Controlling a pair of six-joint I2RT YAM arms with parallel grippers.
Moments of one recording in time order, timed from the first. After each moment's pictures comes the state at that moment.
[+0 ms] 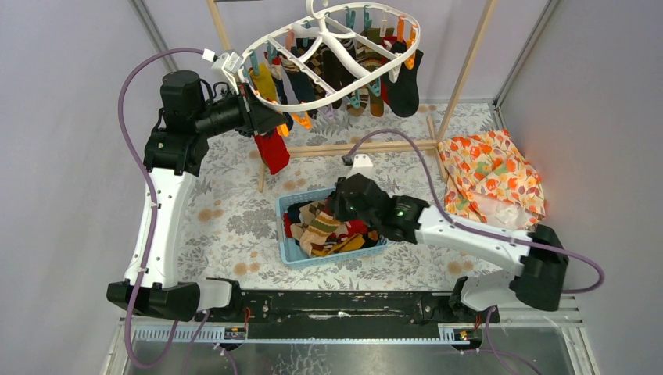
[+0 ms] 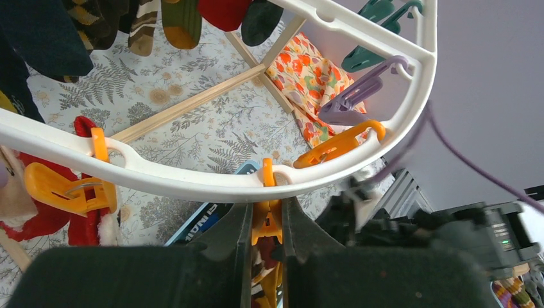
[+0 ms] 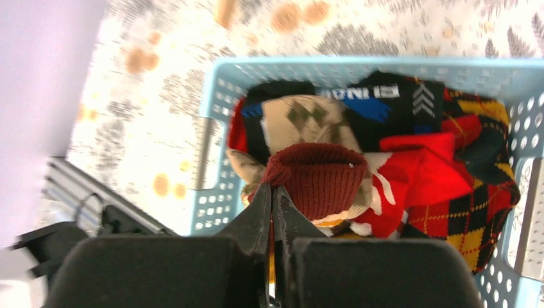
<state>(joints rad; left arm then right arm) -0.09 1.29 1.66 -0.65 0.76 -0.33 1.07 1.41 1.08 -0.32 0.33 0.75</state>
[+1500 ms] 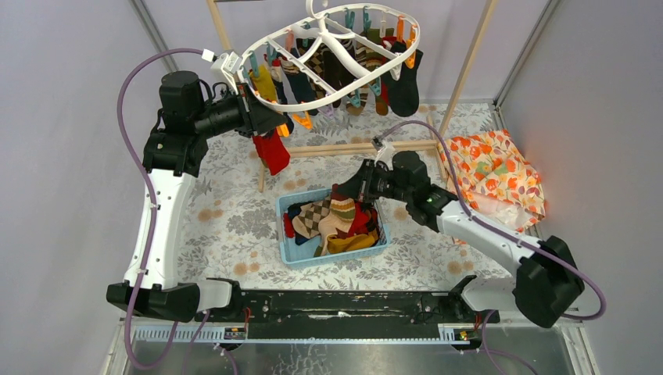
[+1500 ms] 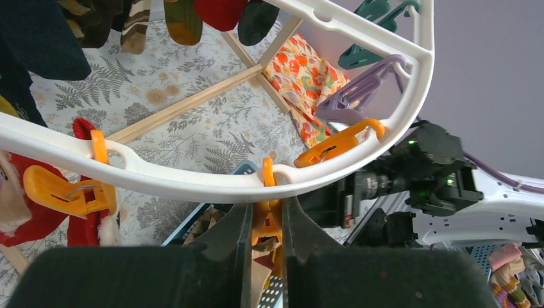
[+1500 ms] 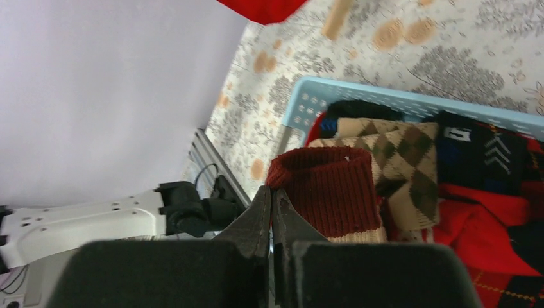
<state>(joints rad) -0.09 1.28 1.66 -0.65 0.77 -0.33 0.67 1.25 0.84 0.13 -0.40 0.80</state>
